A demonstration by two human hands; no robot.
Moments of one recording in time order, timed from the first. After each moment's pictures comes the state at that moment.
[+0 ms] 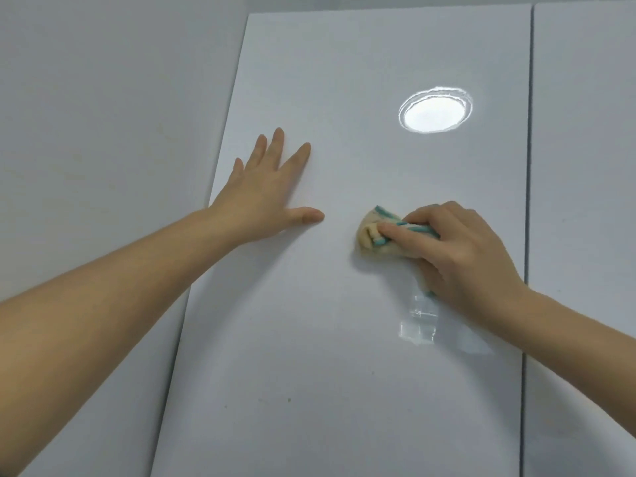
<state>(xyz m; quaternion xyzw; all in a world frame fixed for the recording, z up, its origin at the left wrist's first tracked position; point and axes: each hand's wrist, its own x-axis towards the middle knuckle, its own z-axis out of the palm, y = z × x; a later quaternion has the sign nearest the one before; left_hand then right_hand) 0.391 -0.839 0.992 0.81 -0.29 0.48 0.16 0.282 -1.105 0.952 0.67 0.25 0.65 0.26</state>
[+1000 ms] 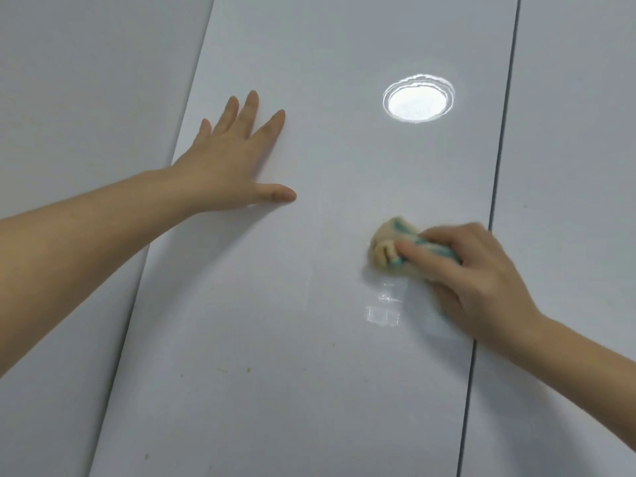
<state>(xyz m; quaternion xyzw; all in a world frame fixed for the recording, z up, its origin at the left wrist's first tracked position) 0.396 -0.839 0.986 0.82 -0.29 0.48 0.14 0.246 -1.147 0.915 0.70 0.25 0.62 0.26</state>
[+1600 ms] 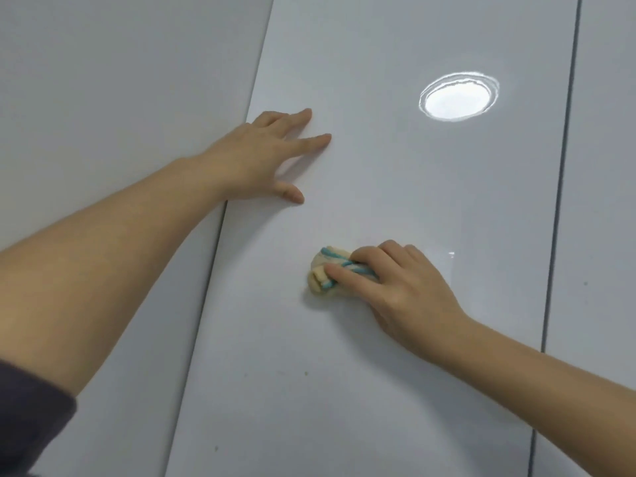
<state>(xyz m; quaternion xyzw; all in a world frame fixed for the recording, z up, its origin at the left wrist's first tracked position) 0.403 -0.793 1.007 0.79 -0.33 0.52 0.00 0.313 -1.048 0.890 0.69 0.30 0.59 0.29</state>
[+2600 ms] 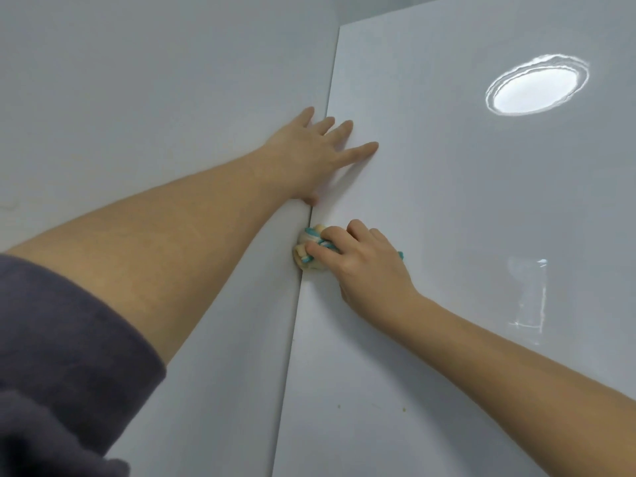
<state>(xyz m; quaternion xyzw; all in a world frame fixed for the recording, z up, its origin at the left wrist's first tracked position) 0.391 -0.761 1.044 0.78 -0.12 0.52 -0.34 0.401 -0.917 0.916 0.66 0.29 0.65 0.24</state>
